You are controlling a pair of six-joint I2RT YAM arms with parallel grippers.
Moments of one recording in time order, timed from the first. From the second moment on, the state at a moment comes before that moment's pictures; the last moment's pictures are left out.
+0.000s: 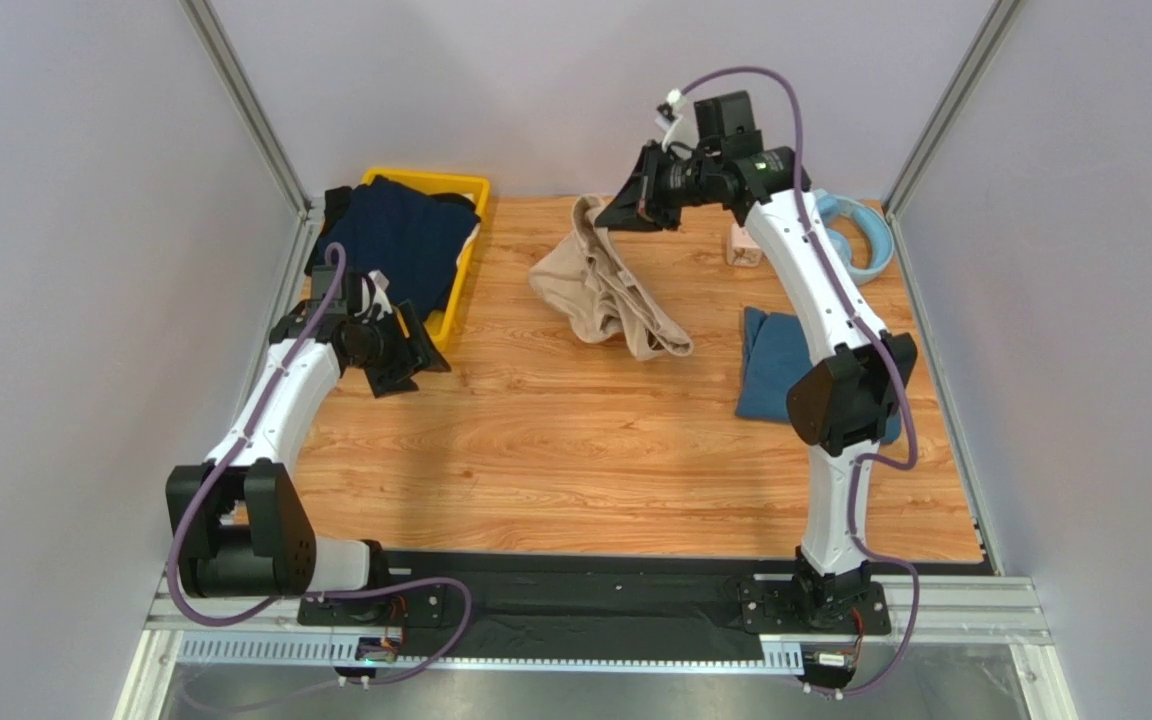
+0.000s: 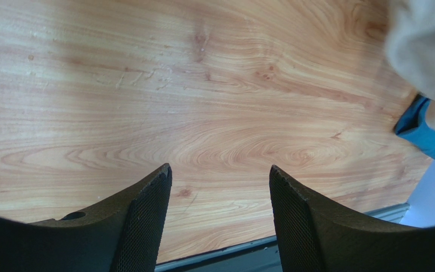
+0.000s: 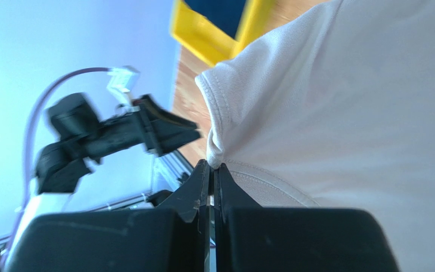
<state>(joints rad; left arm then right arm) 0.03 1.34 1.00 -0.71 0.35 -0.44 0.34 2.07 2.26 -0.88 -0.69 0.63</state>
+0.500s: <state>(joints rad) 0.03 1.39 1.06 -0.66 0.43 -0.44 0.30 2.00 2.37 -0.76 -0.85 0.88</state>
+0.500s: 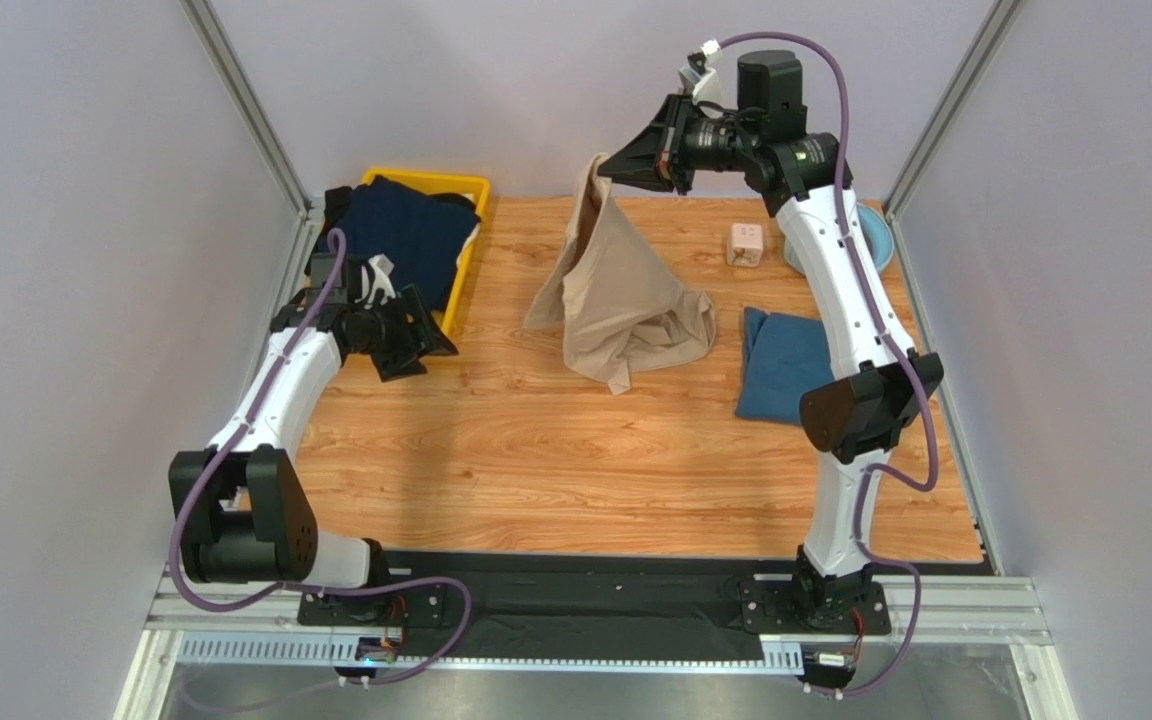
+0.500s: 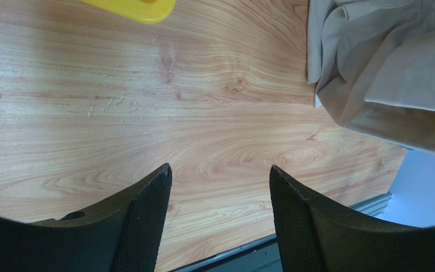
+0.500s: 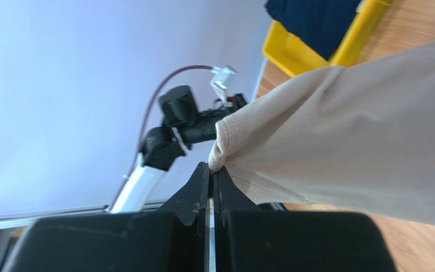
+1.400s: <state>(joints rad) -0.14 1.49 1.06 -0.58 0.52 -0.47 0.11 1.70 2.20 -0.06 -1.10 1.33</state>
